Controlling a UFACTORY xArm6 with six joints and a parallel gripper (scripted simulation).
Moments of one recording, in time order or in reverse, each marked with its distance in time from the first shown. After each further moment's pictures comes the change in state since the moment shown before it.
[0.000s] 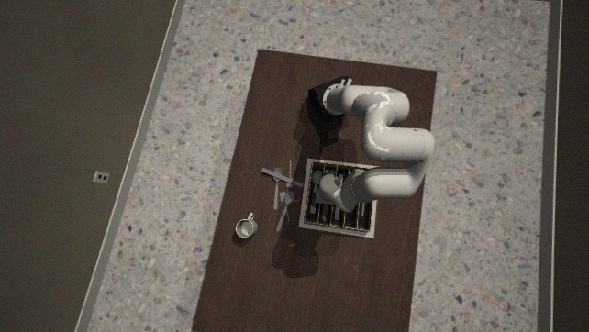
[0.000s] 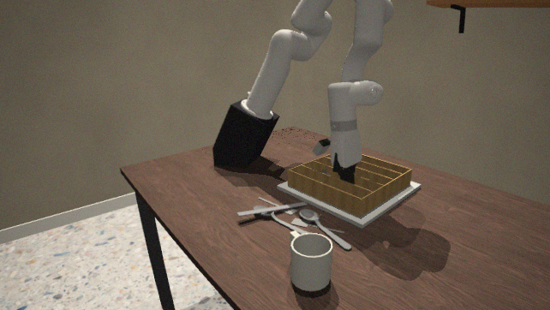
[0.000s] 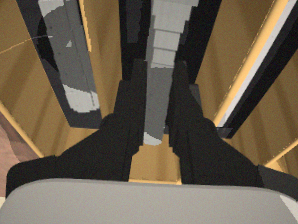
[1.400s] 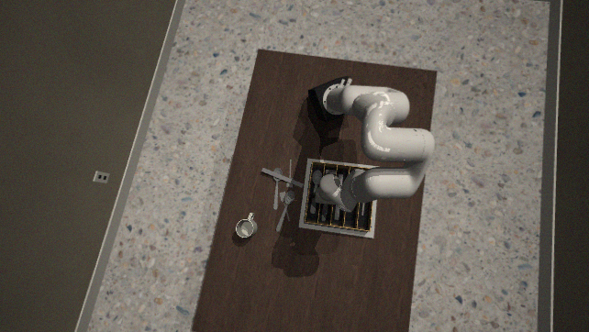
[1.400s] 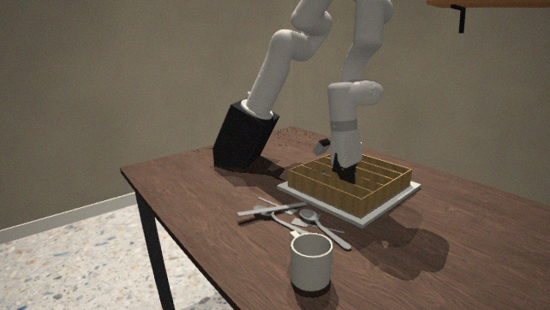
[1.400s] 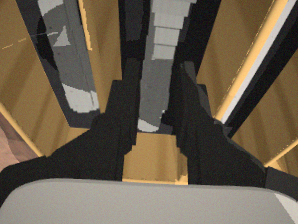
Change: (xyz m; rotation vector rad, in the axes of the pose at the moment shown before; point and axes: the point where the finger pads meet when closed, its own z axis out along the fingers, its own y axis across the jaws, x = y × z) arm 0.000 0.000 0.000 0.000 0.000 0.000
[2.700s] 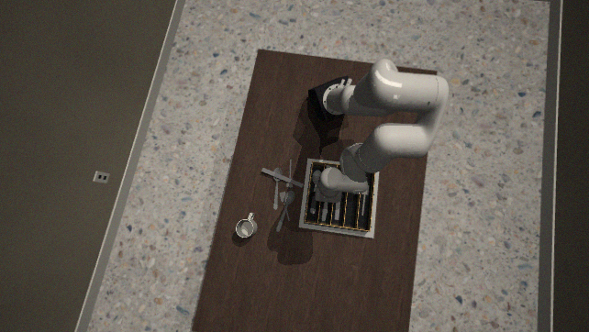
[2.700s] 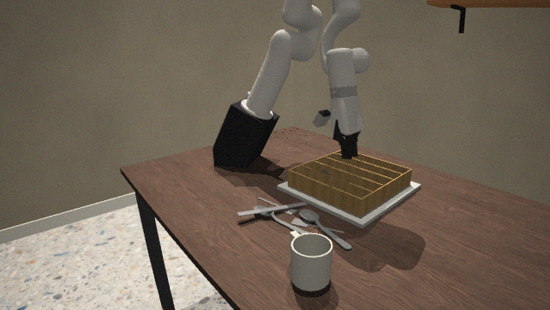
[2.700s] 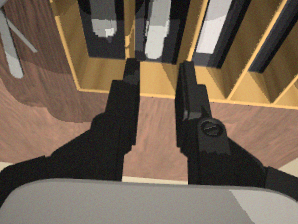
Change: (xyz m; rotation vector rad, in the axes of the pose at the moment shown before) arm -0.014 -0.001 -0.093 0.005 -0.031 -0.003
